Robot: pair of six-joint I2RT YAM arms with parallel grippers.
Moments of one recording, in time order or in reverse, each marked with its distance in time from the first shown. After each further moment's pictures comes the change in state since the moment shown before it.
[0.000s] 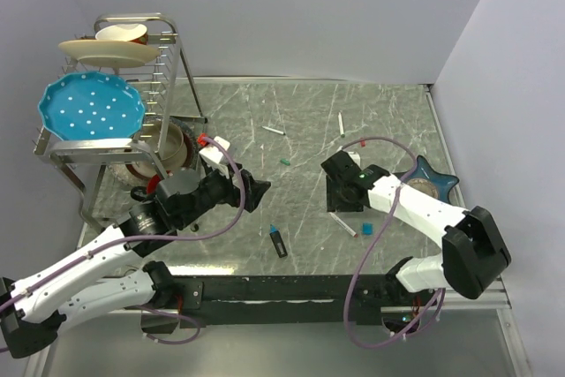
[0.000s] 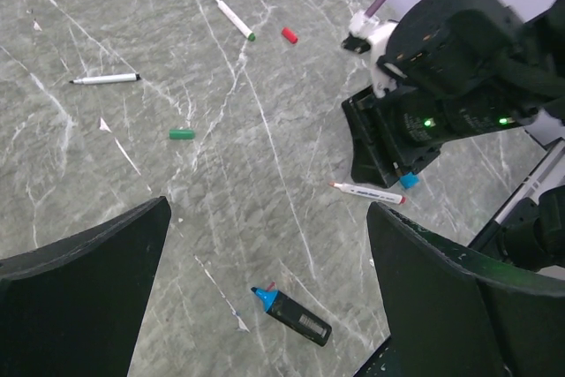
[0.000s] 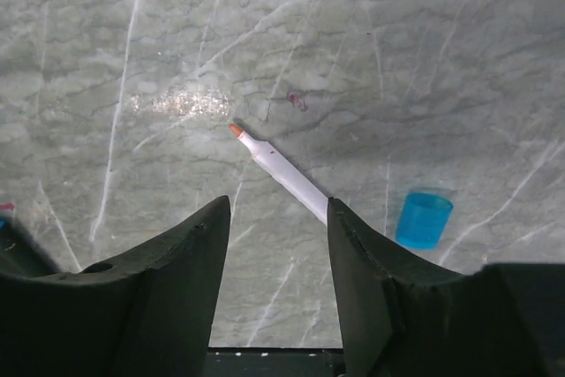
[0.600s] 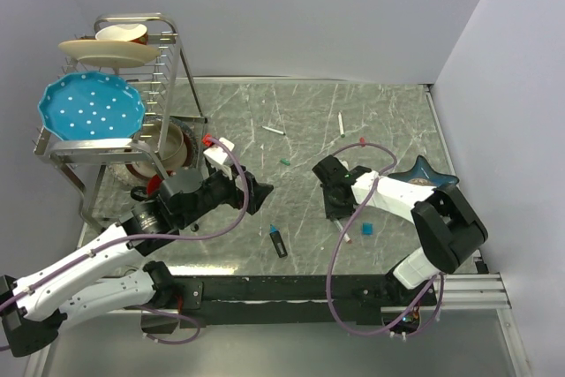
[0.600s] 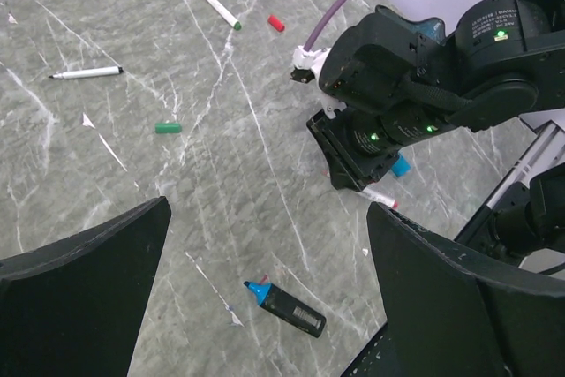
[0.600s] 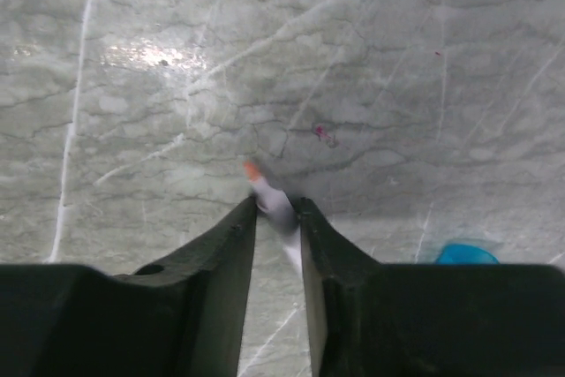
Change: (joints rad) left arm 0.000 0.010 0.000 -0.001 0.042 0.002; right arm 0.000 0.193 -0.031 0.116 -0.061 -0.068
